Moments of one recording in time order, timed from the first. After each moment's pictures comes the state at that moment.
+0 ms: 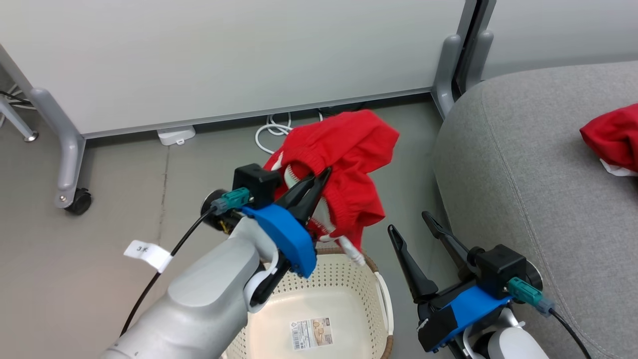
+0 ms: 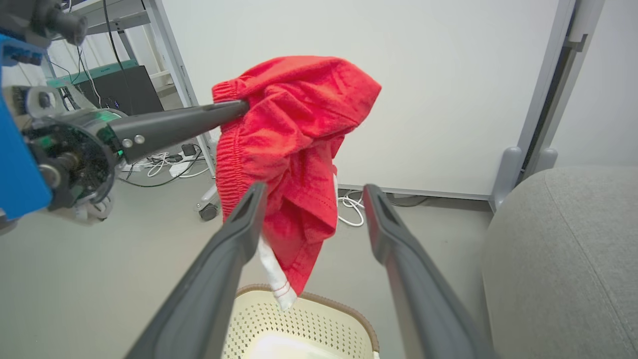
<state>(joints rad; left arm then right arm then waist) -0.77 0.18 -1.08 0.72 -0.97 -0.13 -0.26 -0.15 -0.05 0.26 0.15 0.18 0.13 -0.08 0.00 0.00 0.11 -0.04</state>
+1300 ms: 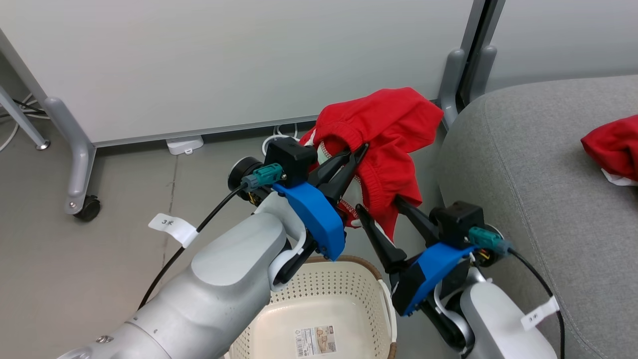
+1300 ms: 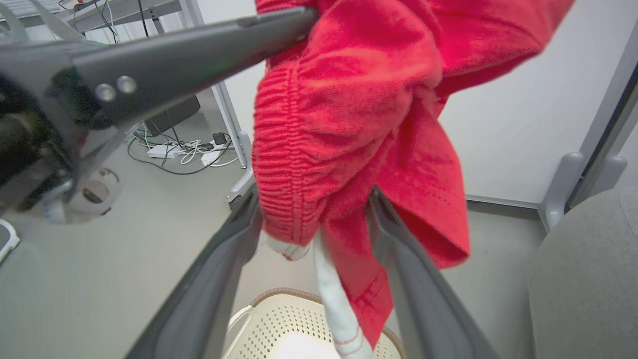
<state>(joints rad) -0.88 0.12 -1.13 0.70 -0.95 -0.13 -0.26 -0.36 -0.05 0.37 0.34 0.30 0.13 -0.02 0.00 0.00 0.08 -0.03</state>
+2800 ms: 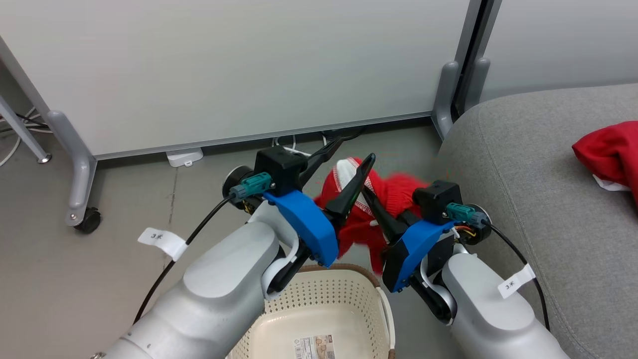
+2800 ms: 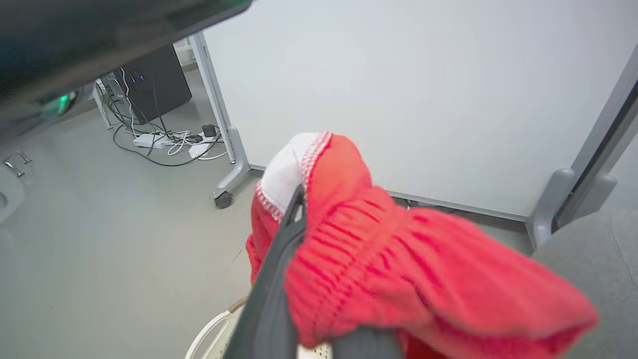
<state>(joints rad) -0.83 0.14 -1.06 0.67 -0.92 -0.13 -0.26 -0.60 -0.05 0.51 0.73 0.38 0.13 -0.16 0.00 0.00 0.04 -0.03</state>
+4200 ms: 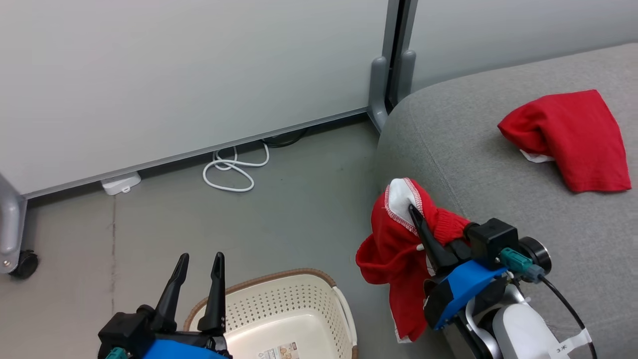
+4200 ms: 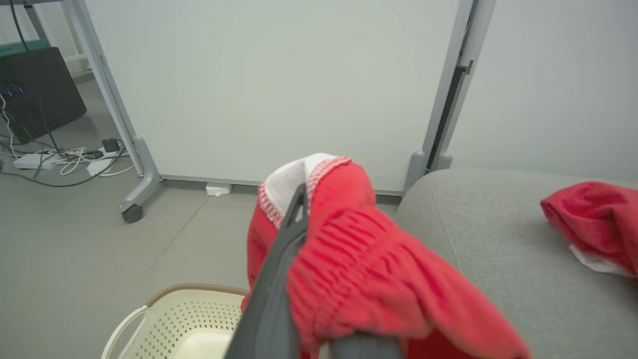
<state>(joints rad) 0.03 0.12 -0.20 0.17 -0.43 -0.13 -0.26 -0.25 -0.05 0.23 0.22 0.11 0.13 0.01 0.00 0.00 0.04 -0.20</state>
